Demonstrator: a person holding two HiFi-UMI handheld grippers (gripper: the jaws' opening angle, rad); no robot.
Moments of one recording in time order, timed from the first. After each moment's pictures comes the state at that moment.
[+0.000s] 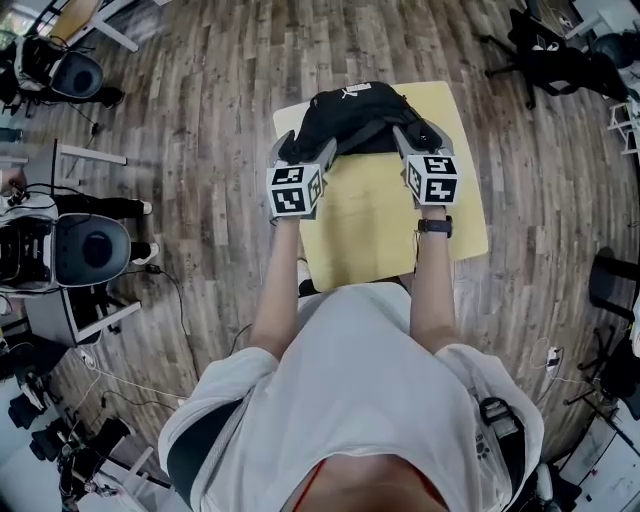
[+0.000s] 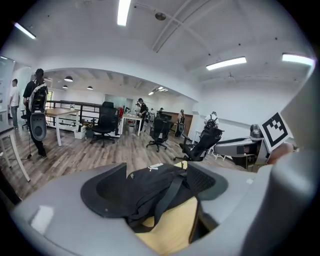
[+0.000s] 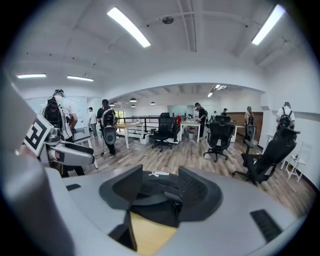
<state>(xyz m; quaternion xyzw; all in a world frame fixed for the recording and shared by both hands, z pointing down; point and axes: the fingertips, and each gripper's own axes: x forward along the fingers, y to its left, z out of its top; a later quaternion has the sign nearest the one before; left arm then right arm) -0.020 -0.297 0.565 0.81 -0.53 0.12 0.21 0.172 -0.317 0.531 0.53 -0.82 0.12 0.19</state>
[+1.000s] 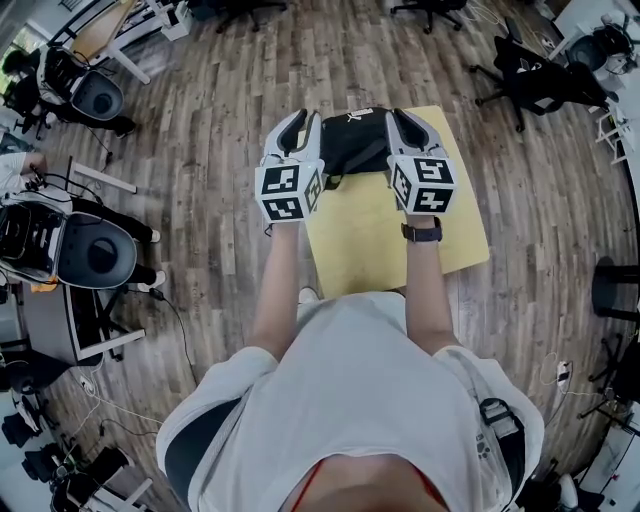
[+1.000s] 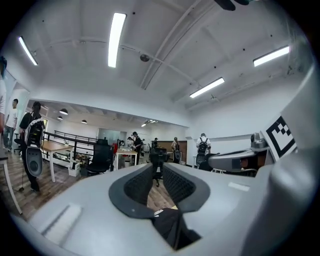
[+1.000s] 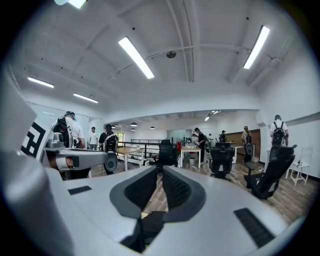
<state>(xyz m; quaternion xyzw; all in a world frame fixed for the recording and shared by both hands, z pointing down) -0.045 -0.284 0.371 0.84 -0.54 0.00 0.04 0.098 -0.281 0.366 0.56 -0.83 0.03 0.06</state>
